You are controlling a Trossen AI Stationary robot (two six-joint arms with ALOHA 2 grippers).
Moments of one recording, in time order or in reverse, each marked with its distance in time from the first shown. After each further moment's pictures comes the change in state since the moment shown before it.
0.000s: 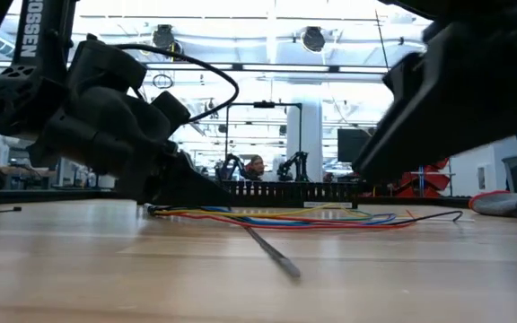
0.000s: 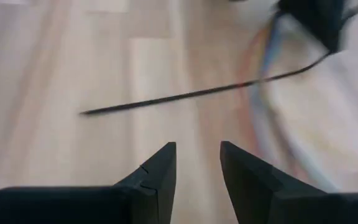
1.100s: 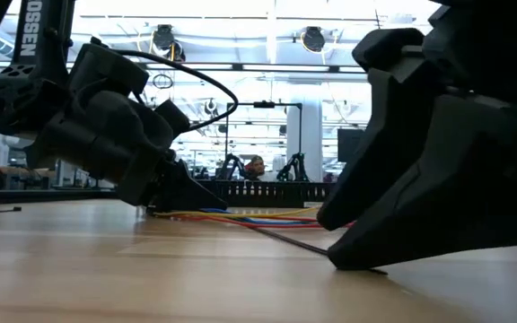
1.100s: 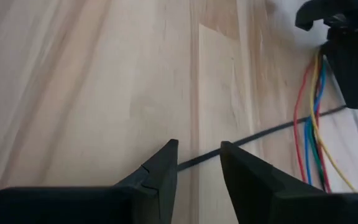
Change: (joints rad) left arm -0.002 0.000 0.002 -0.074 -0.024 -0.082; right arm 0.062 0.325 0.377 -0.301 0.119 -0.170
